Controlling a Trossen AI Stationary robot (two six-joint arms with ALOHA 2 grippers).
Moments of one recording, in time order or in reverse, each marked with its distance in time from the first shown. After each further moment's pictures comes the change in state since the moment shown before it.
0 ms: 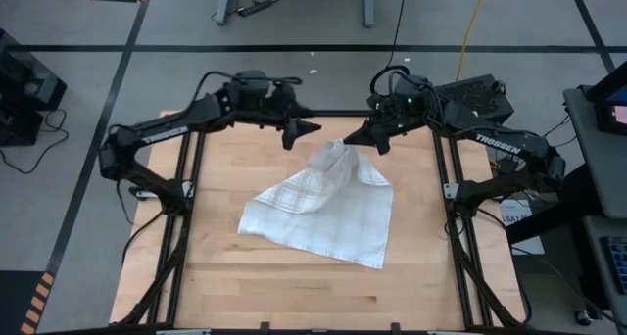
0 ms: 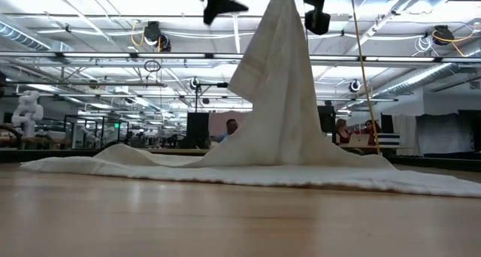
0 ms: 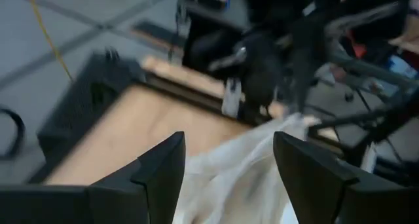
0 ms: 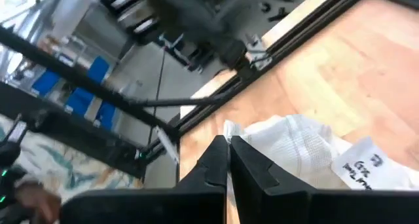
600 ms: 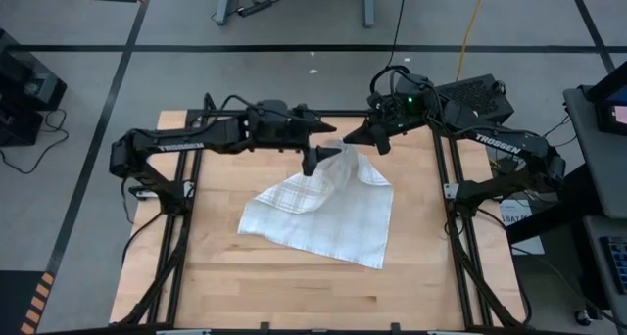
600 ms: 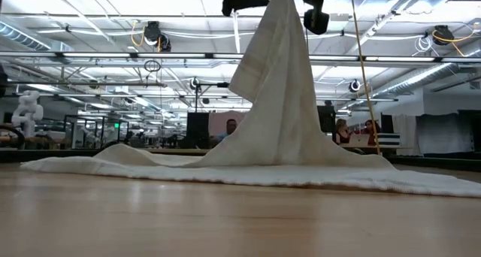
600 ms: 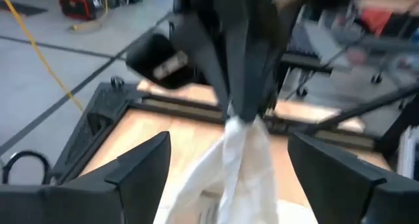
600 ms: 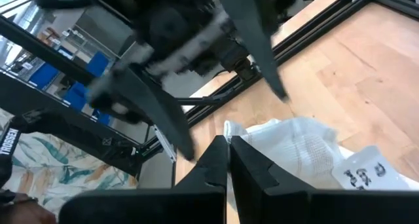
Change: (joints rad) left arm -0.187 0.112 -0.001 0.127 -0.212 0.136; right arm -0.003 0.000 0.000 0.002 -0.009 -0.045
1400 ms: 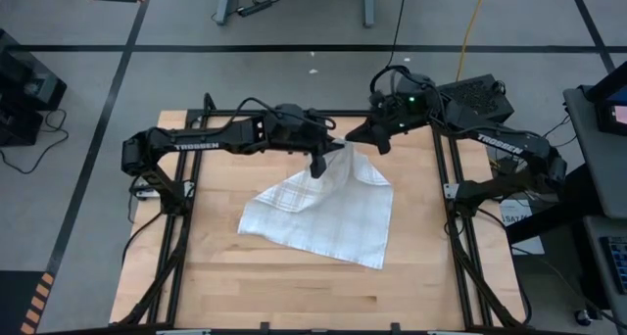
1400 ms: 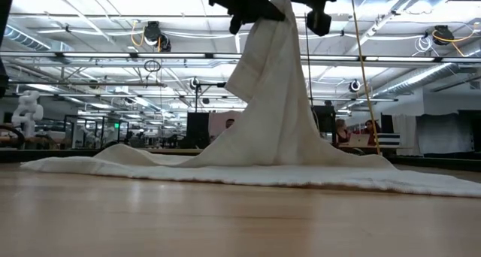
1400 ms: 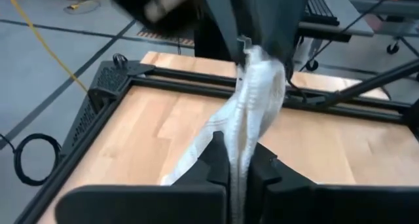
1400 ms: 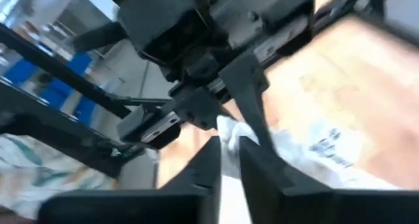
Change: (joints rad) left arm 0.016 0.081 0.000 -0.001 0.012 0.047; right arm -0.021 -0.029 0.000 -0.047 0.048 -0.087
